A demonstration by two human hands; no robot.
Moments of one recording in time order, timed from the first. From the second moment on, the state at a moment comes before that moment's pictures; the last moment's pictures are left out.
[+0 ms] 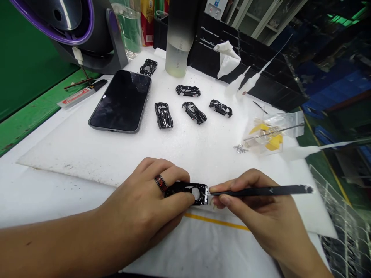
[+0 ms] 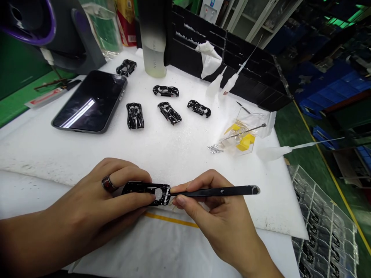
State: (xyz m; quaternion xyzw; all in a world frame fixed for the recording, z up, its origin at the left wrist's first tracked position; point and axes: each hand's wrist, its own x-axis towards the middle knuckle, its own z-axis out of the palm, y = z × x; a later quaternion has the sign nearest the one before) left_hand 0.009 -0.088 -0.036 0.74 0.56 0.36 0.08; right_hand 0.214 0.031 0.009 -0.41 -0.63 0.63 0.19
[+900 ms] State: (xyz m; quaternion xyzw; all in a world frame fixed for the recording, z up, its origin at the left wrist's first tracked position) left_hand 0.008 -0.087 -0.036 0.75 0.56 0.35 0.07; right_hand 0.224 0.039 -0.002 -0.33 -0.71 0.59 0.18
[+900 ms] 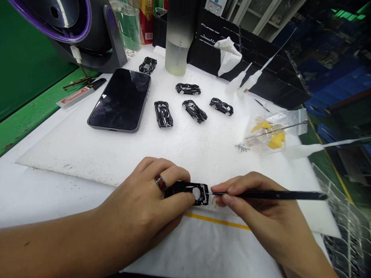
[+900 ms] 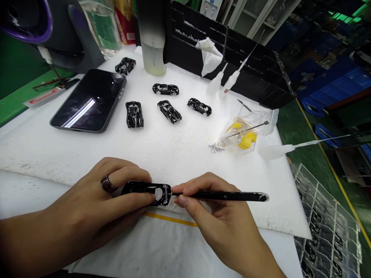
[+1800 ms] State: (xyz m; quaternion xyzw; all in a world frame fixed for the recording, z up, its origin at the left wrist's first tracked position) left_hand 0.008 -0.087 -0.036 0.75 0.56 0.35 0.06; right_hand 0.222 0.037 0.000 -0.34 -0.72 0.57 0.19
